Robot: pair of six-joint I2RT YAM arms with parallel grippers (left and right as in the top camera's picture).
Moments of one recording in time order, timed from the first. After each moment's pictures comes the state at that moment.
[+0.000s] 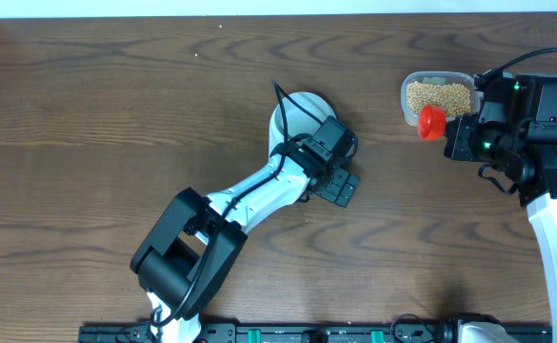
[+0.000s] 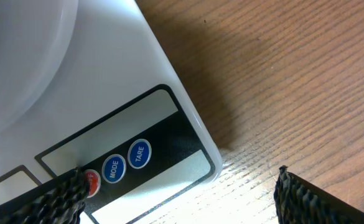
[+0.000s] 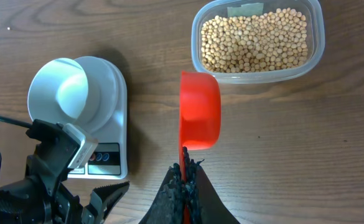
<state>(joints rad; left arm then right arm) -0.72 1.93 1.24 -0.50 0.10 -0.20 -0.04 1.28 1.25 -0.88 -0.24 0.13</state>
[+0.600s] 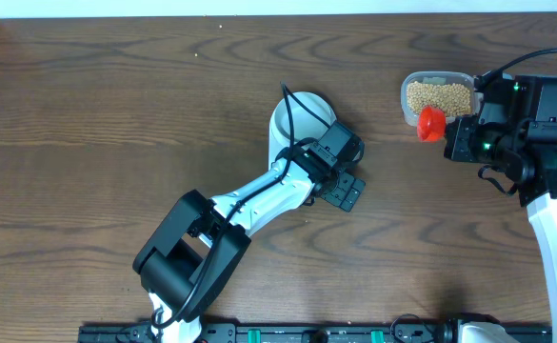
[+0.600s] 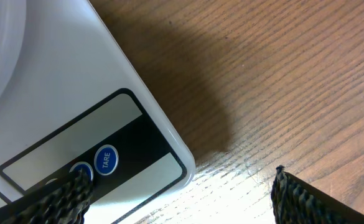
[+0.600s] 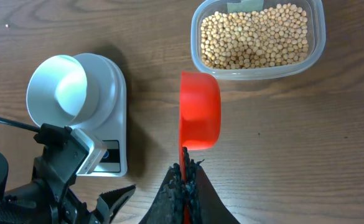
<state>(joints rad) -0.75 1.93 1.23 -0.47 0.10 -0.18 -0.04 1.28 1.25 -0.89 -0.24 0.13</state>
